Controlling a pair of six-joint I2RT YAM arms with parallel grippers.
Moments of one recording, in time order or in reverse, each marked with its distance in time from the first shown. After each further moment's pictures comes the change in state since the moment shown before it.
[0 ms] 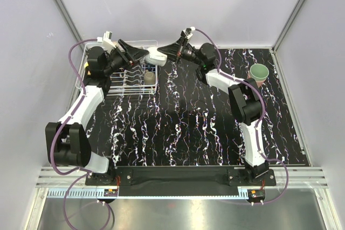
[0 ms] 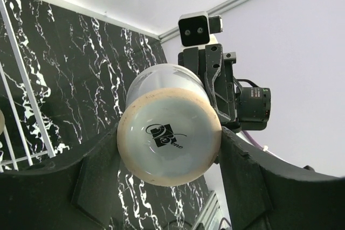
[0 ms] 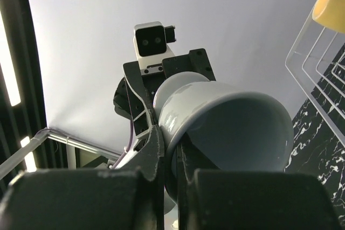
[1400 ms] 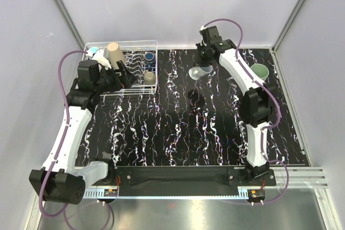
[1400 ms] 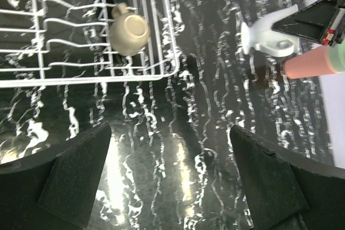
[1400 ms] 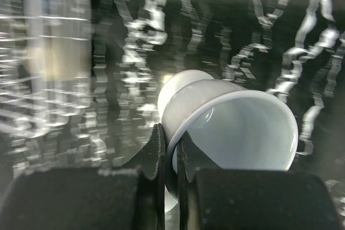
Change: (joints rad) left arm -0.021 -0.356 0.020 -0.808 -0.358 0.558; right arm -0.078 -0.134 0.377 -1.758 0.708 -1.310
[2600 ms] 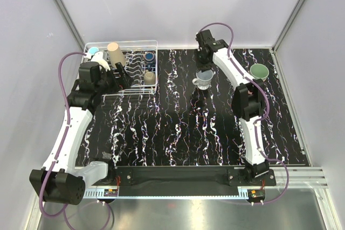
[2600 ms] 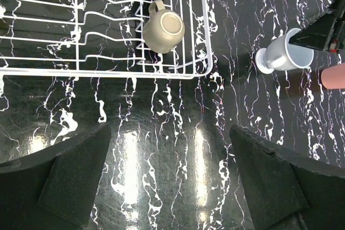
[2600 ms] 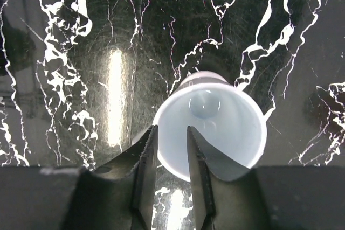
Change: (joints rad) left arm -0.001 -0.004 -0.032 -0.014 -0.122 0.032; right arm 0.003 0.220 0.191 -0.175 0.158 -0.147
